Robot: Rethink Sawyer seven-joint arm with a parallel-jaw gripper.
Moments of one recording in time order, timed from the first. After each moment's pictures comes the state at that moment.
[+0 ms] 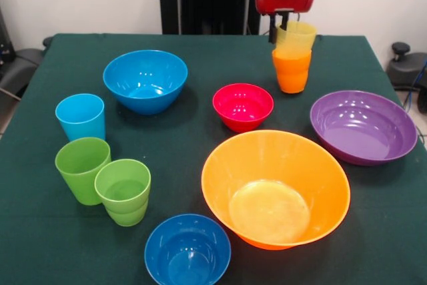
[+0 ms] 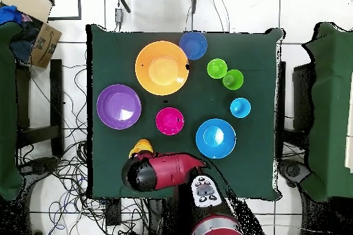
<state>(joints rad) -0.21 -0.71 0.13 2.11 -0.28 0.22 1.91</state>
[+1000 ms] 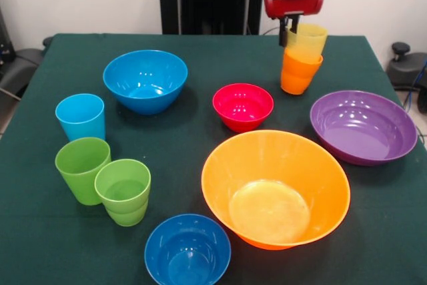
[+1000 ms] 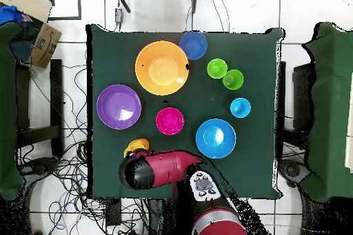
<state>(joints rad) -0.23 -0.70 0.18 2.10 -0.28 0.21 1.91</state>
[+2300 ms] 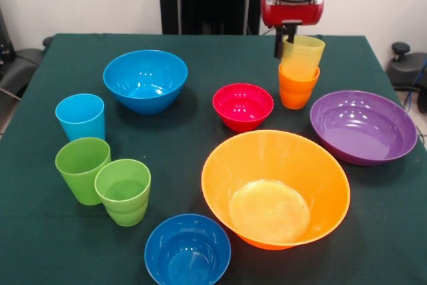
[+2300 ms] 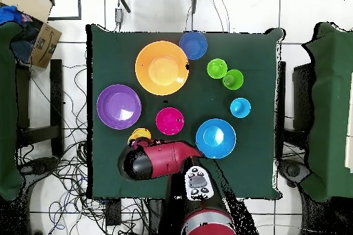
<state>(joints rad) -0.17 -0.70 0.11 2.00 -0.28 0.21 1.91</state>
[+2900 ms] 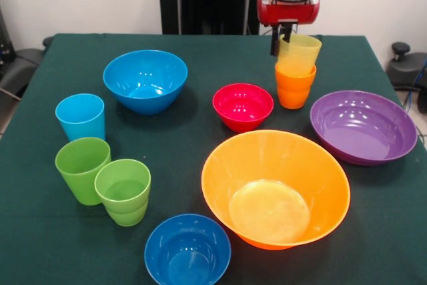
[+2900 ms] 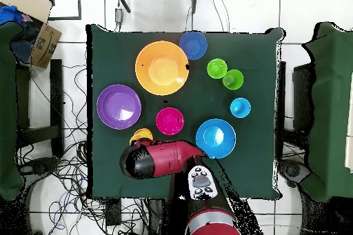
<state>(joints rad) -0.18 -0.70 0.12 2.00 -0.28 0.25 1.91</state>
